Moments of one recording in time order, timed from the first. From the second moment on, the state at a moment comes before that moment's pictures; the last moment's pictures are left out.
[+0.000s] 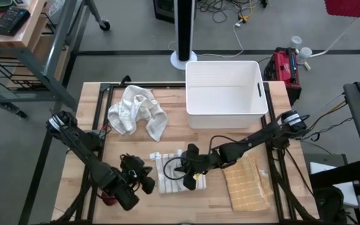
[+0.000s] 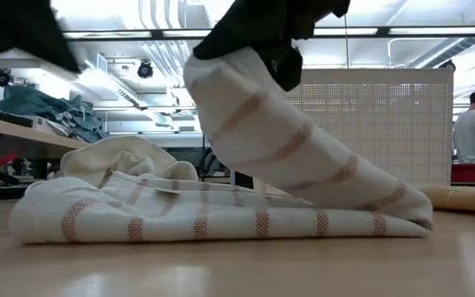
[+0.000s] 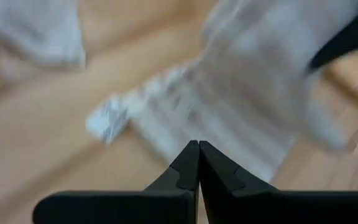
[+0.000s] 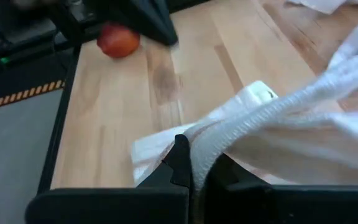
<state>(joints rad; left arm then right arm) -0.81 1.61 1.13 -0.86 -0.76 -1.73 0.36 1.80 1.21 0.04 0.22 0.50</state>
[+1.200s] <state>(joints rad) -0.82 1.72 0.88 -0.34 -0.72 -1.75 0.30 2.04 1.41 0.05 0.10 0.50</state>
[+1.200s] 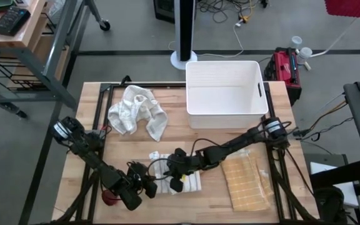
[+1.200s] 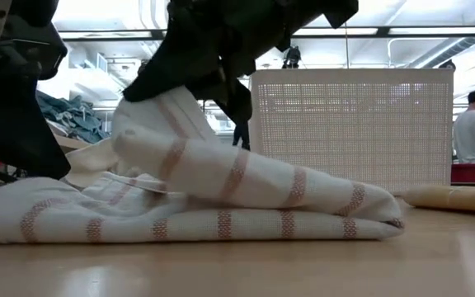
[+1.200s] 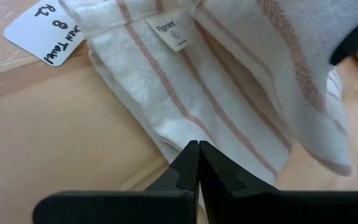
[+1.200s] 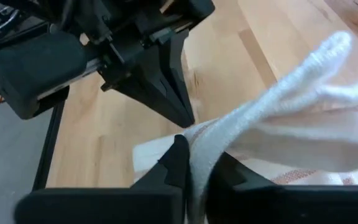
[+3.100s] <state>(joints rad) -0.91 1.69 1.24 -0.75 -0.86 -1.66 0.31 2.04 1.40 -0.16 0.01 0.24</state>
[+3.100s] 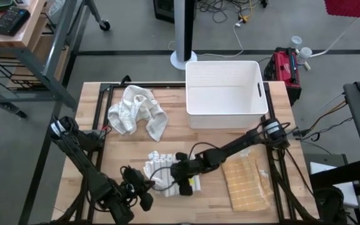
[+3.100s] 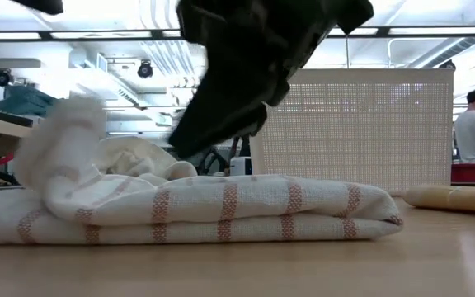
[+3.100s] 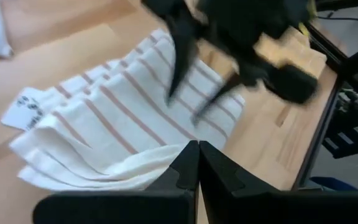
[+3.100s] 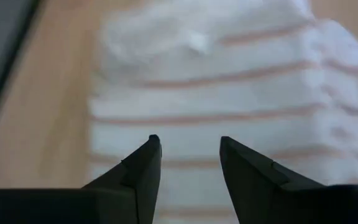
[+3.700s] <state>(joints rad) -0.90 1.71 1.13 -0.56 -0.85 -1.62 0.36 1.86 1.32 -0.58 0.08 0.03</state>
